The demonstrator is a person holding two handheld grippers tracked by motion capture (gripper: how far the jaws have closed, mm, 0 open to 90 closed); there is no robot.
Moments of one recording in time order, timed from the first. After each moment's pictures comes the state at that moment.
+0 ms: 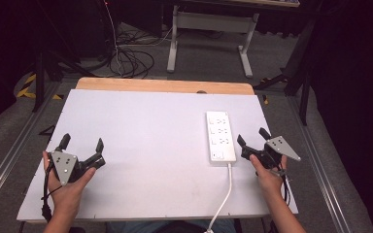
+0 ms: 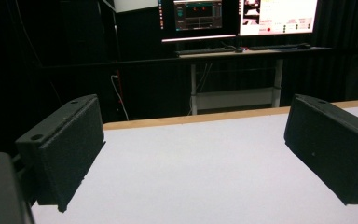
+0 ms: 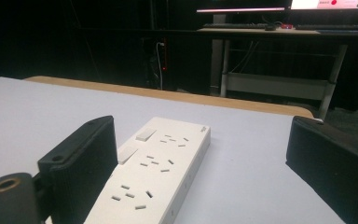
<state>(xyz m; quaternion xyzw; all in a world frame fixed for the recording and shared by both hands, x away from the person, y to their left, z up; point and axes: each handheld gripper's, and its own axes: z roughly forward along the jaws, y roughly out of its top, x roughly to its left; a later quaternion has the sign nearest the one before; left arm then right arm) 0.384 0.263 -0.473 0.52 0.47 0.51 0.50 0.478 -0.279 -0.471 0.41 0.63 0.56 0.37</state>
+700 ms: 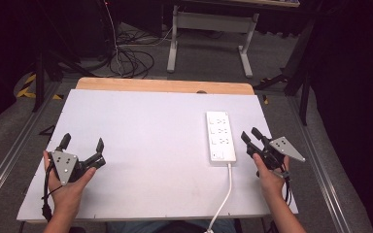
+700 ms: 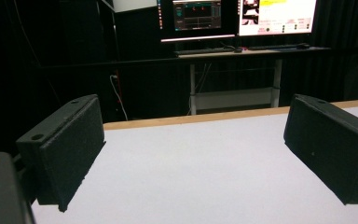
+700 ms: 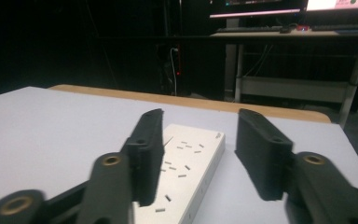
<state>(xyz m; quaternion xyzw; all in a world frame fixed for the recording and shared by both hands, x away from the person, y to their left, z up) 0.385 0.262 -0.473 0.52 0.47 0.51 0.50 0.470 -0.283 -0.462 0.40 0.63 0.58 0.34</state>
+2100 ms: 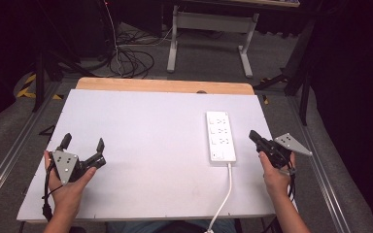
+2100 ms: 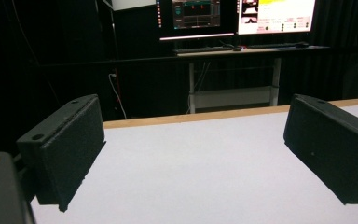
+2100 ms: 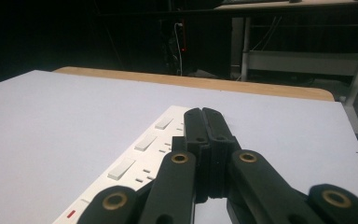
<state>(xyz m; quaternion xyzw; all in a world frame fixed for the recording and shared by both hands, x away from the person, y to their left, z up) 0.386 0.262 -0.474 0.52 0.47 0.51 0.50 0.471 -0.296 -0.448 0.42 0.66 0.55 0.30</state>
